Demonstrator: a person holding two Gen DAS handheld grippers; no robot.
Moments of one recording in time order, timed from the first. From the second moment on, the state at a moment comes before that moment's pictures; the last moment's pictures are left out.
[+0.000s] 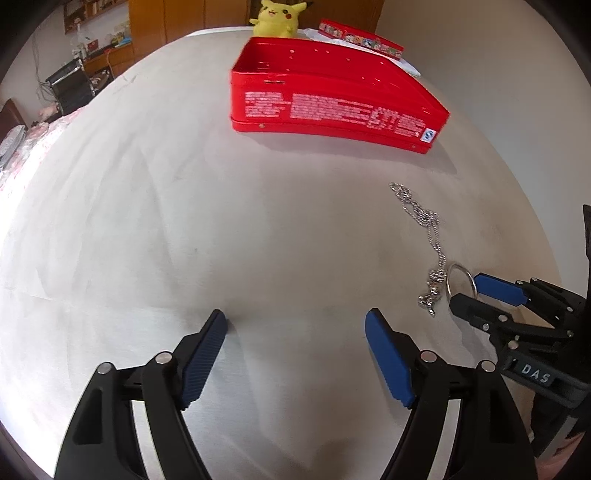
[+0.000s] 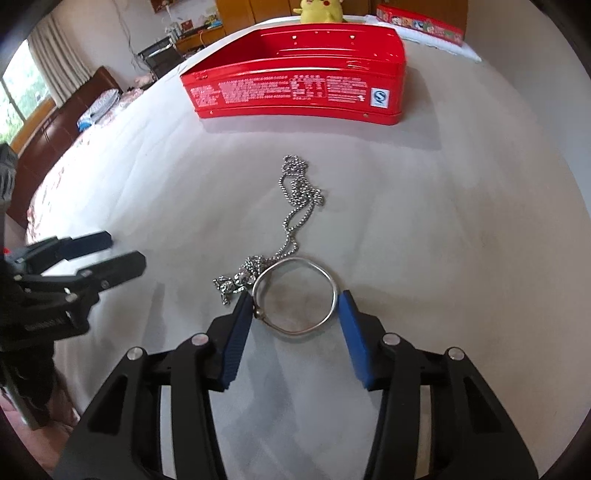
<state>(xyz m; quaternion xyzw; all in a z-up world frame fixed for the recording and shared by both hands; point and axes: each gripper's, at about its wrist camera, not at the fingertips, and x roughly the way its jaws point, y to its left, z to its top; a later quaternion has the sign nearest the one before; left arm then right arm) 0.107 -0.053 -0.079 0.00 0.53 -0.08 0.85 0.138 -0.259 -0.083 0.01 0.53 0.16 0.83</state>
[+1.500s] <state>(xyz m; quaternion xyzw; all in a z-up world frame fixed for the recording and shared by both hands) 0.179 -0.154 -0.049 0.05 0.51 -0.19 0.84 0.144 -0.331 -0.086 0.09 0.52 0.15 0.84</state>
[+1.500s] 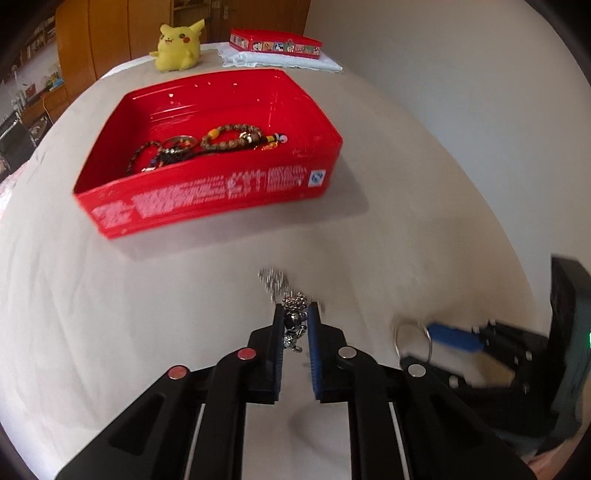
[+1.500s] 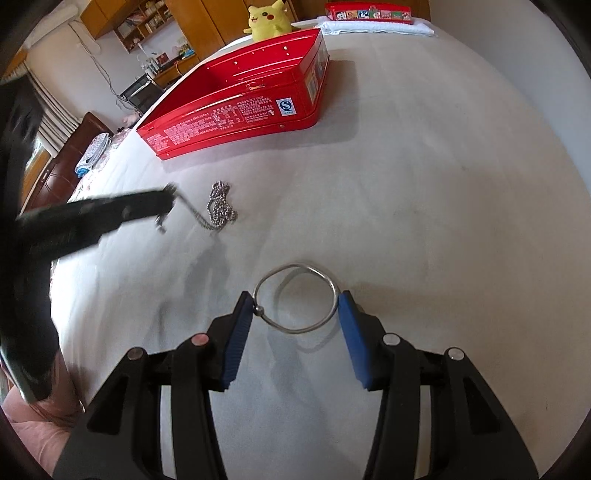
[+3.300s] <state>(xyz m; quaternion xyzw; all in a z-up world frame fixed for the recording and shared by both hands) 0.181 -0.081 -0.073 0.00 0.54 -0.16 0.83 0.172 -0.285 -0.084 0.08 0.54 0.19 0.82</state>
